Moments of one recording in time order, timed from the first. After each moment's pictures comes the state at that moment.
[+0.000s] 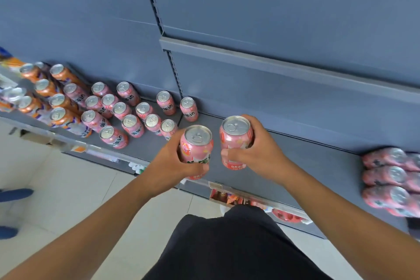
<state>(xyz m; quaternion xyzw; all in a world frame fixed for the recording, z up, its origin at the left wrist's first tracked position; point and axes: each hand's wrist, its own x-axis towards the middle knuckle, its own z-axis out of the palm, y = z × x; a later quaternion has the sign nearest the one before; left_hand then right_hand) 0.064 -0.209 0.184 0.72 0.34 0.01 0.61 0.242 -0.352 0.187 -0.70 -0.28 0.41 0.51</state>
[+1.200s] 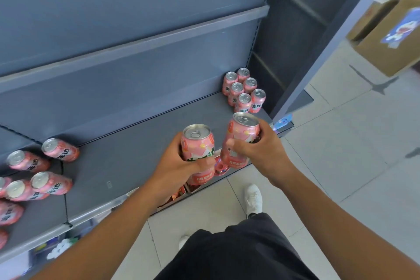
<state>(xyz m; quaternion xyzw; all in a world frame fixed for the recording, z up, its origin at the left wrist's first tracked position) 0.133 -0.458 0.194 0.70 0.13 -0.15 0.68 0.171 -0.668 0.197 -0.76 0.05 0.12 0.64</state>
